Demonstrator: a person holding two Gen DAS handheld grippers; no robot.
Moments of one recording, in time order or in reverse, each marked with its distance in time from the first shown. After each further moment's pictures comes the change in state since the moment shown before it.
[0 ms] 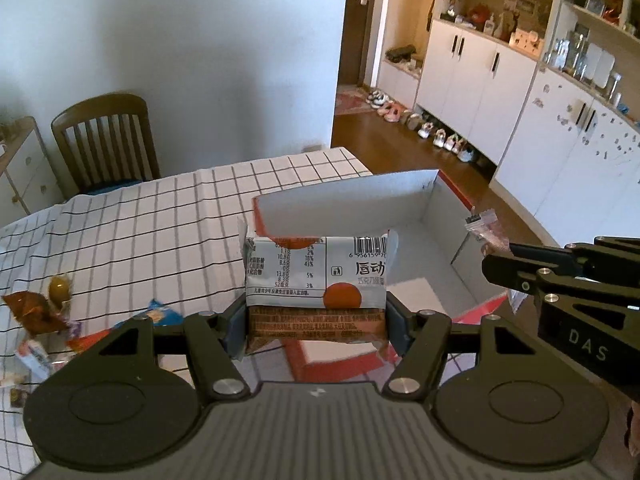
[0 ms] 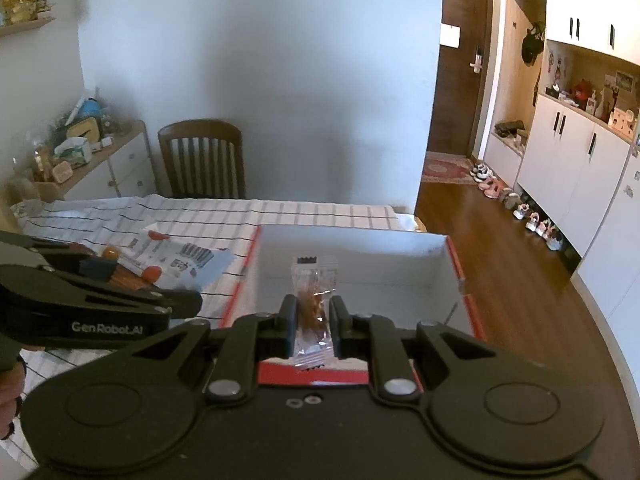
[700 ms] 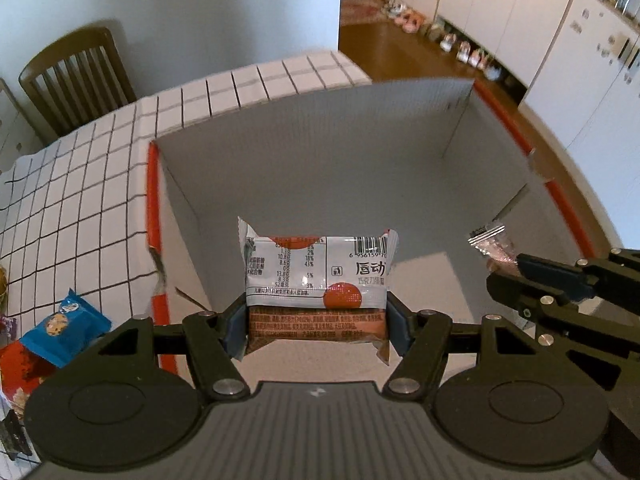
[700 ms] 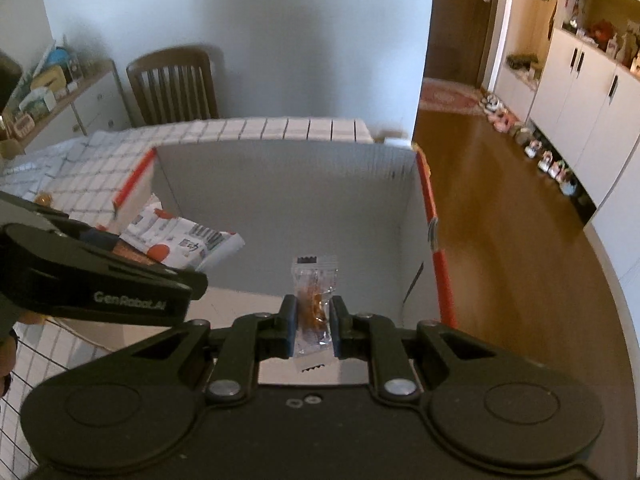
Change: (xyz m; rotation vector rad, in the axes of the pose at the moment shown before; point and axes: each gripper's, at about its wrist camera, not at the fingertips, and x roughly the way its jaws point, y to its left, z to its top) left arm 0.153 -0.051 0.023 0.016 0.305 0.065; right arm 0.111 -0.072 -0.021 0.016 0.238 0.035
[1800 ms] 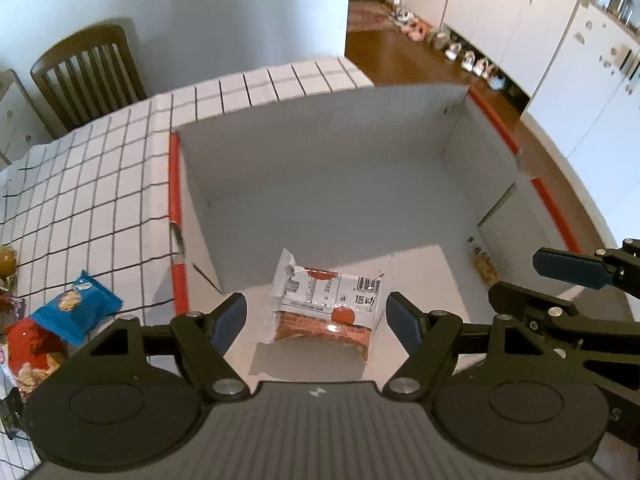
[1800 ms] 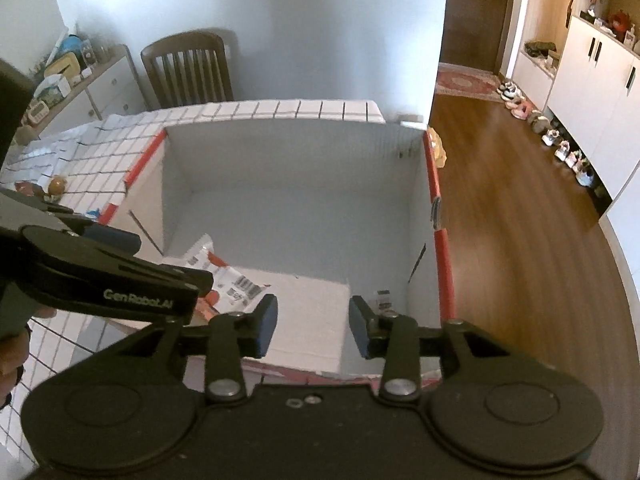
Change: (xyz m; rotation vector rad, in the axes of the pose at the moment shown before) left arm -0.031 0.010 -0.013 -0.040 -0.047 -0.009; right arm -0.018 -0.014 0.009 -0.021 0.024 0.057
